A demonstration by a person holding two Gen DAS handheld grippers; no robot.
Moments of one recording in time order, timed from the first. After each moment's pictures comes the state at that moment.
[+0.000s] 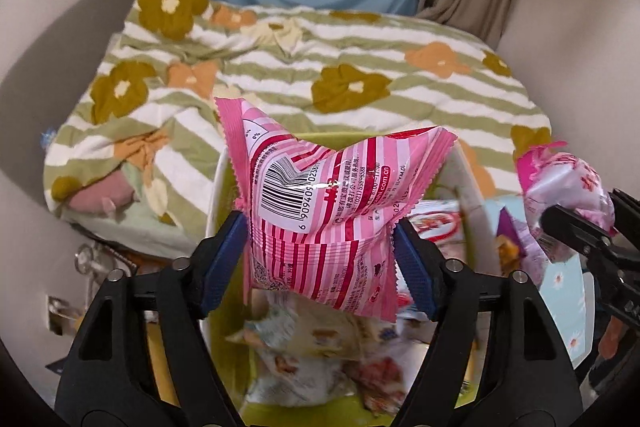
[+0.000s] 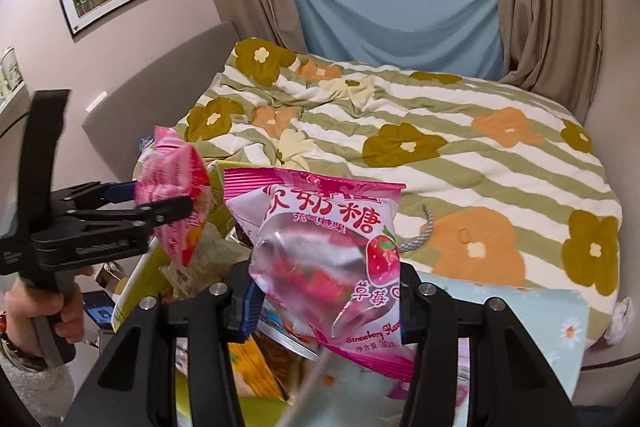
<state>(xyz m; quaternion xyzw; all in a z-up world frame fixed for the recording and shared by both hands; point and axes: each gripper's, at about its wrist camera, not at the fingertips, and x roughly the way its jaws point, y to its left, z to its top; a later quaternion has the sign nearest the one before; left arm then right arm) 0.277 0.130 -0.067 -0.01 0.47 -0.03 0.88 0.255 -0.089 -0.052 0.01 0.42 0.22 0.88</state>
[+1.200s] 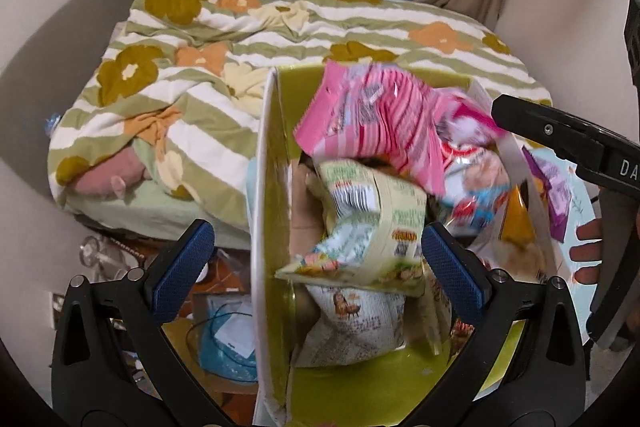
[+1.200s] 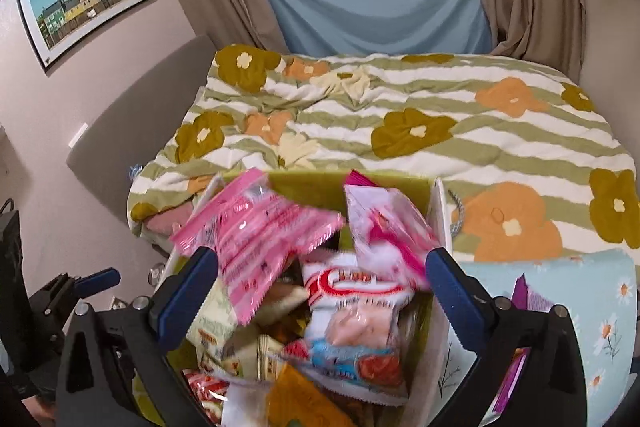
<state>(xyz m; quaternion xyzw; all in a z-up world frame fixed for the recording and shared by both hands) 0.211 0.169 -0.099 0.01 0.48 -0.04 0.88 0.271 -0.029 -0.090 0.07 0.43 0.18 0.88</state>
